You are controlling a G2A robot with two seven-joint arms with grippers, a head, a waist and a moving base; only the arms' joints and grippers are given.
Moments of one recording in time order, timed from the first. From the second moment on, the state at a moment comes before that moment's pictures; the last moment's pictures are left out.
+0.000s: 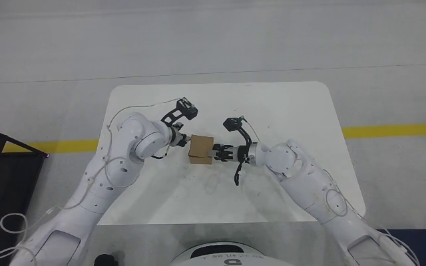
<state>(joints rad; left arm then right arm) 1.00 -1.10 -0.96 -1.68 0.97 -0.22 -1.22 -1.18 -1.18 0.94 -1.48 -0.28 -0.17 0.81</state>
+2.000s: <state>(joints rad) 1.01 -1.10 -0.96 -1.68 0.92 -0.23 -1.20 -1.19 -1.18 0.95 -1.48 -0.26 -0.18 0.79</state>
